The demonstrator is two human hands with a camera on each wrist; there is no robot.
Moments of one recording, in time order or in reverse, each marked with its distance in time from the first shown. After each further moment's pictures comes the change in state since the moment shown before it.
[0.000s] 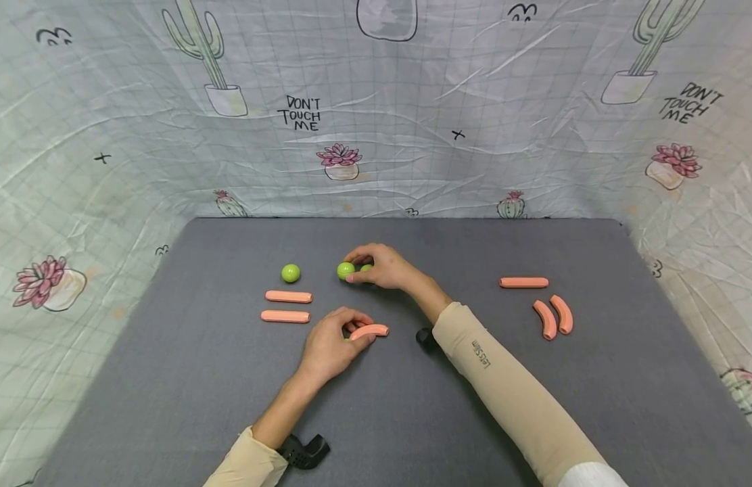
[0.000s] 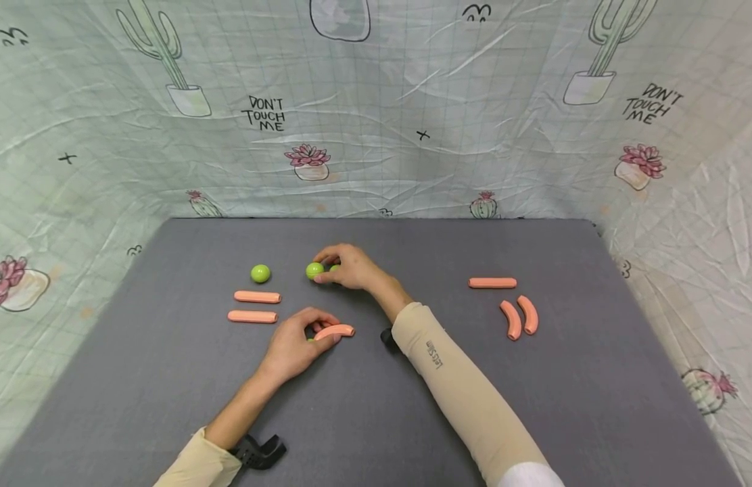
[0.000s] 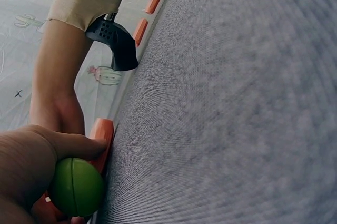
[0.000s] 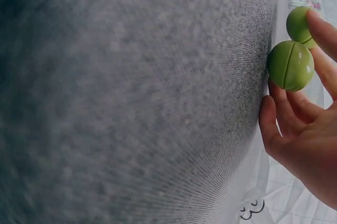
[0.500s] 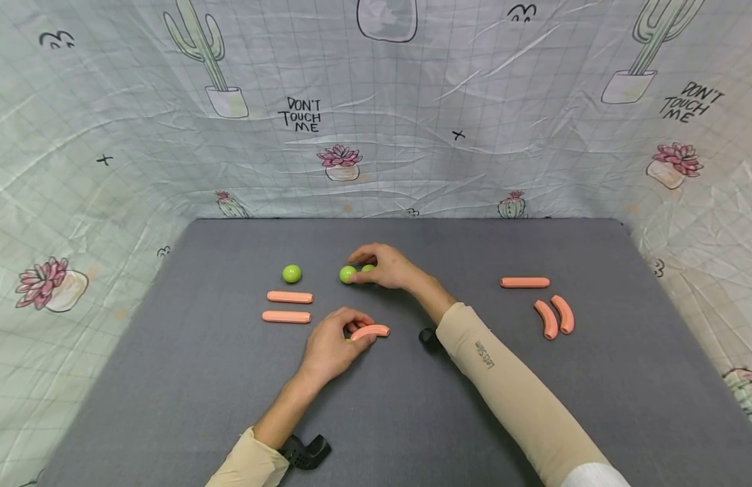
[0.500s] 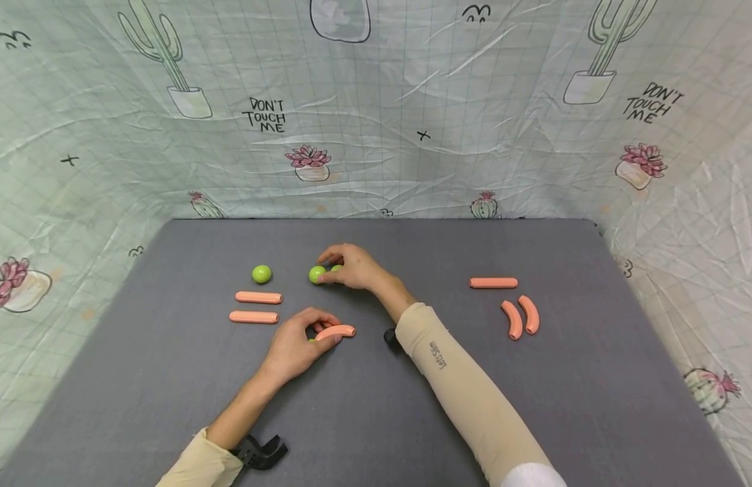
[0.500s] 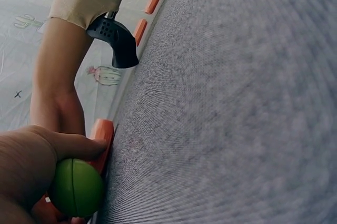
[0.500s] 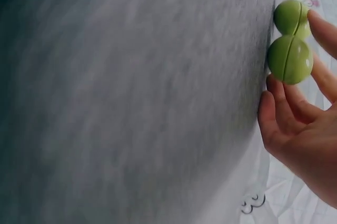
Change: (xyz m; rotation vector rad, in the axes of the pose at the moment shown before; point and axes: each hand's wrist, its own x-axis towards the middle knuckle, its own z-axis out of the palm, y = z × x) left_hand 0.000 0.000 0.000 -0.007 -0.005 0.000; right_hand -0.004 0.002 -0.003 0.012 0.008 0.019
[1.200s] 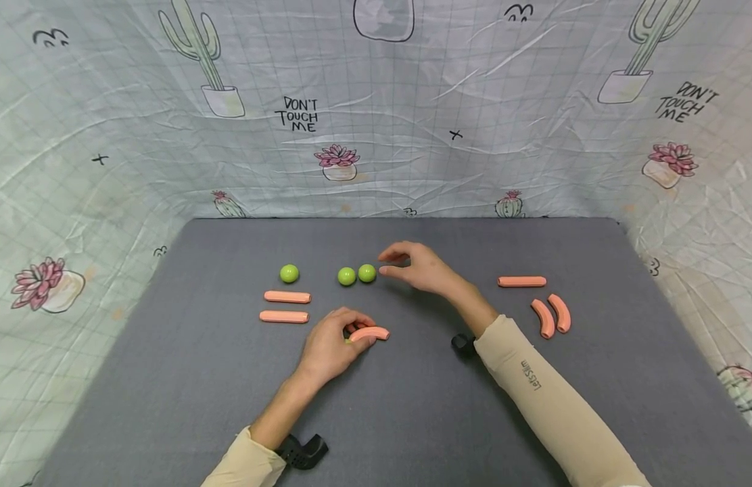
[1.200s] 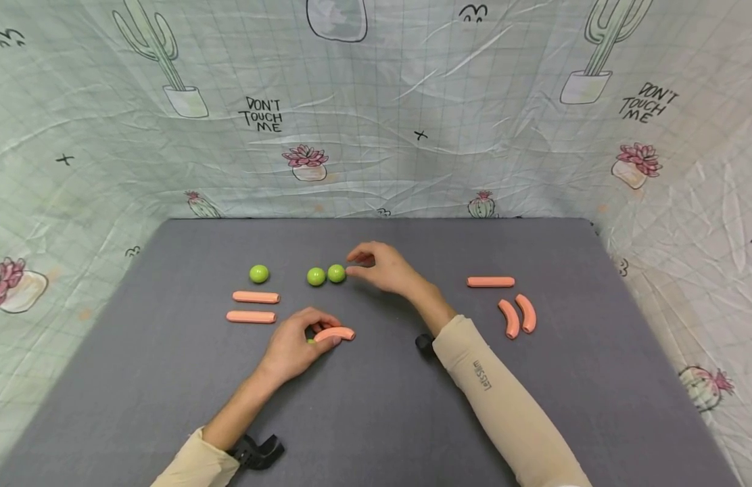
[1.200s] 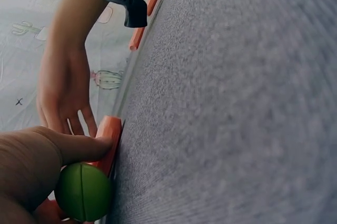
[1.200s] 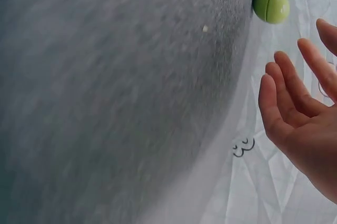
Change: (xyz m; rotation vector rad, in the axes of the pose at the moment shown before) left_hand -0.001 0.007 -0.002 0.037 -0.022 0.039; right_hand -0.052 0.017 -0.032 0.020 0.111 -0.014
